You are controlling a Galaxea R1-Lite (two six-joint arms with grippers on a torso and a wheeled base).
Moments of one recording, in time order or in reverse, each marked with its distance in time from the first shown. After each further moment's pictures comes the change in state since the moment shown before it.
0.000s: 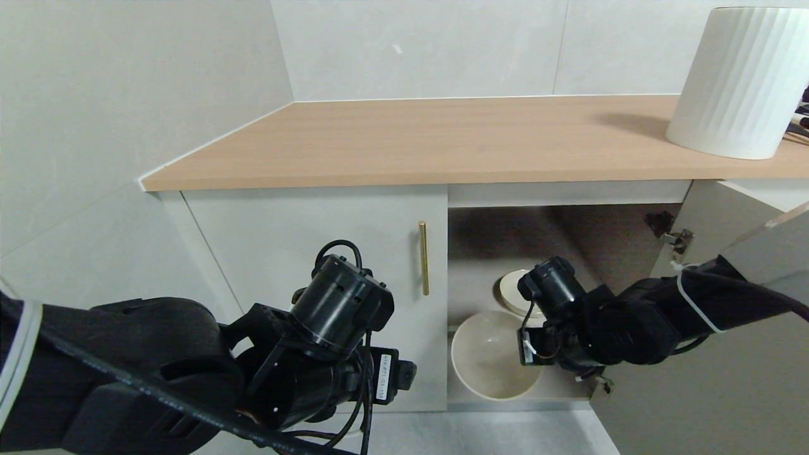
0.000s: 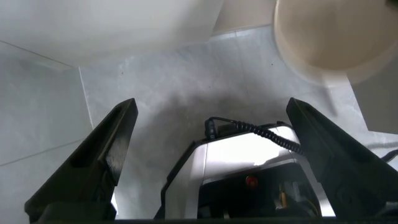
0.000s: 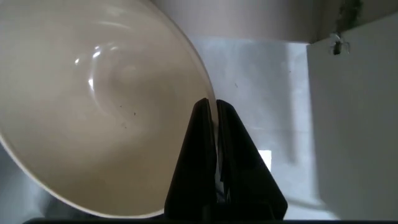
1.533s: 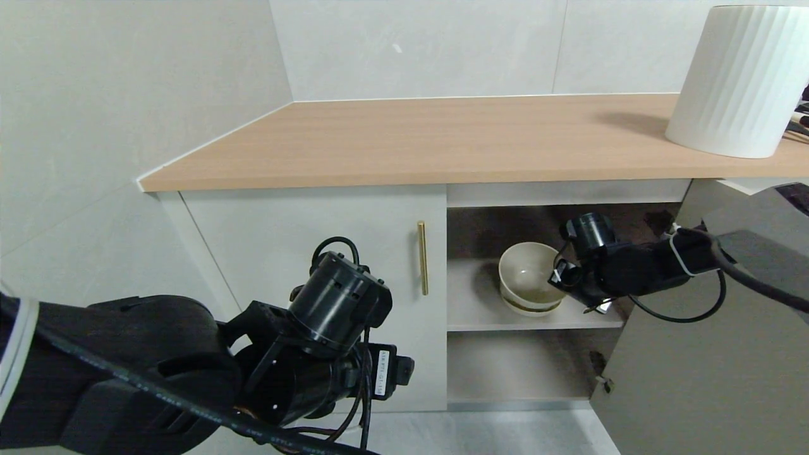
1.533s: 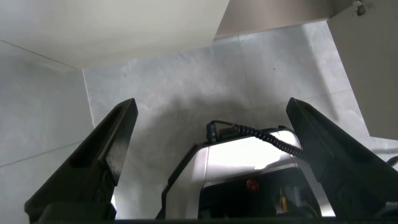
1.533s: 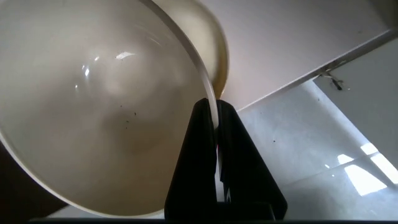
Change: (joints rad) left arm 0.003 -0.003 -0.003 -0.001 0.014 -0.002; right arm -0.286 0.184 -0.311 -0.057 0.013 0.298
